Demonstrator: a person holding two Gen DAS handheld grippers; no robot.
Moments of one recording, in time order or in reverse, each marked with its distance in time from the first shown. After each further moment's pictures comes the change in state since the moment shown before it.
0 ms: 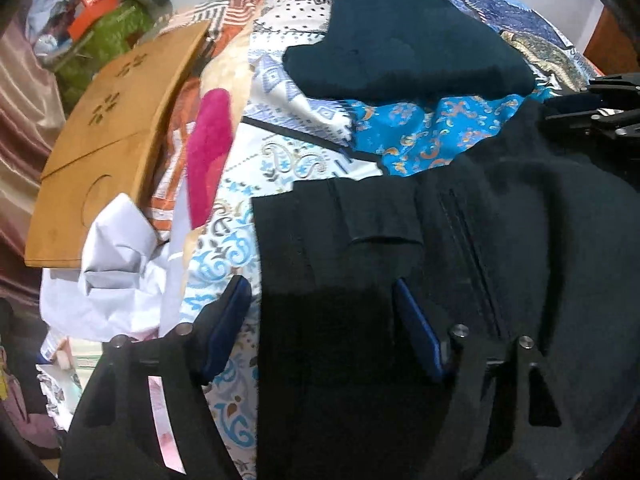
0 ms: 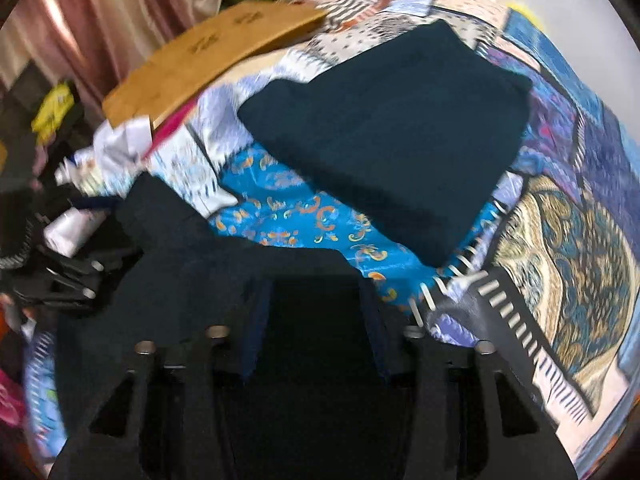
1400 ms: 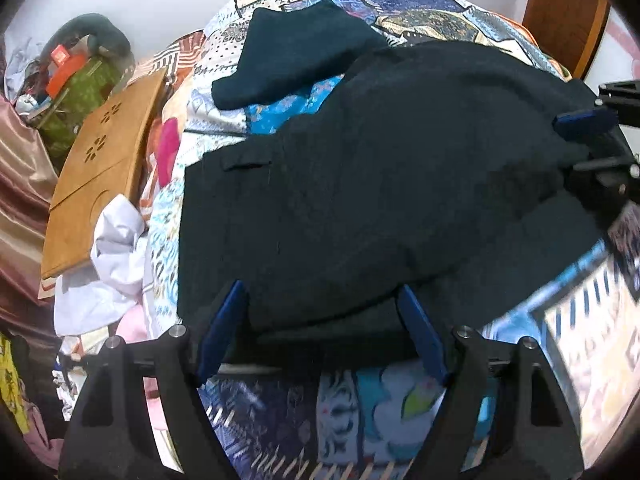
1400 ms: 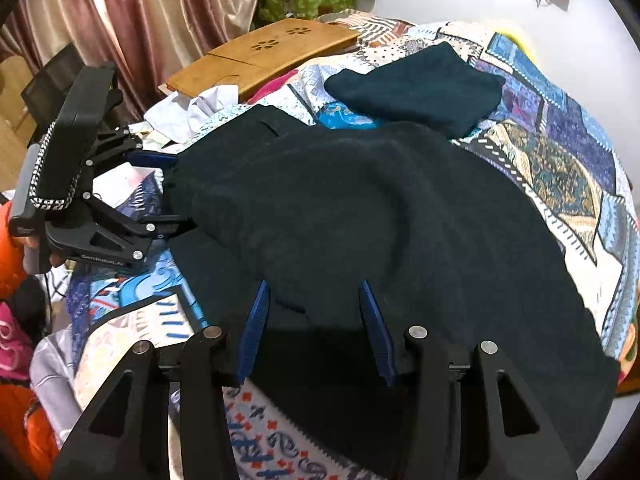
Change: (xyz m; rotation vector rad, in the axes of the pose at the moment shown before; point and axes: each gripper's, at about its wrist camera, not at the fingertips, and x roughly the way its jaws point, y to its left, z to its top) left arm -0.088 -0.078 -0.075 0.188 -0.078 -0.058; right arm -0.101 0.086 -0.129 0.033 -0.126 0.014
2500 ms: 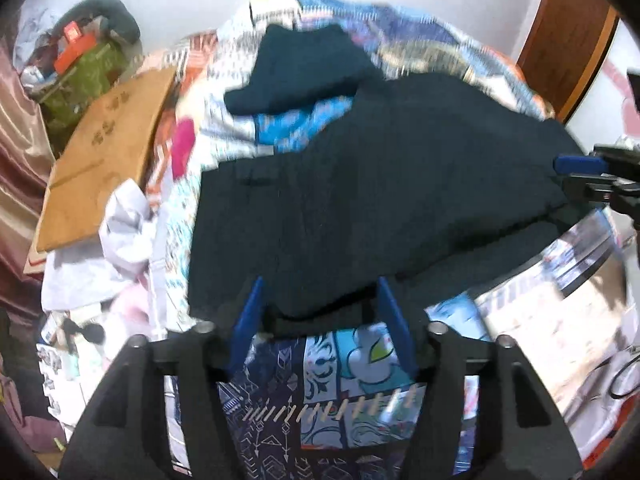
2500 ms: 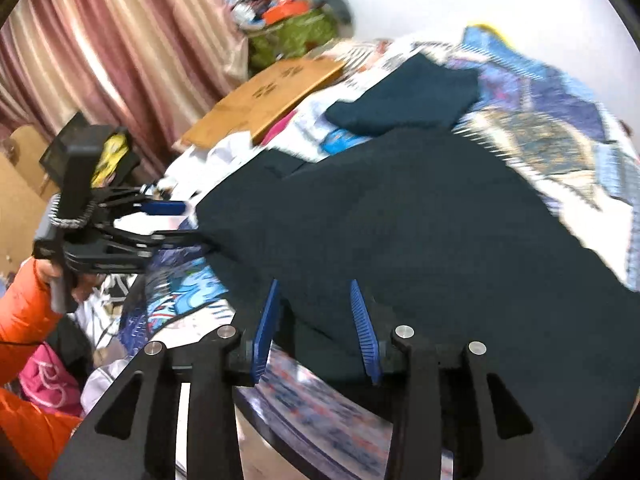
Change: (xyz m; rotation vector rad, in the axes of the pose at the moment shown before) left arm -0.066 0.014 -0.008 -0.094 -0.050 -0.075; right arm -0.061 -0.027 -0.046 0.221 -0.176 0.085
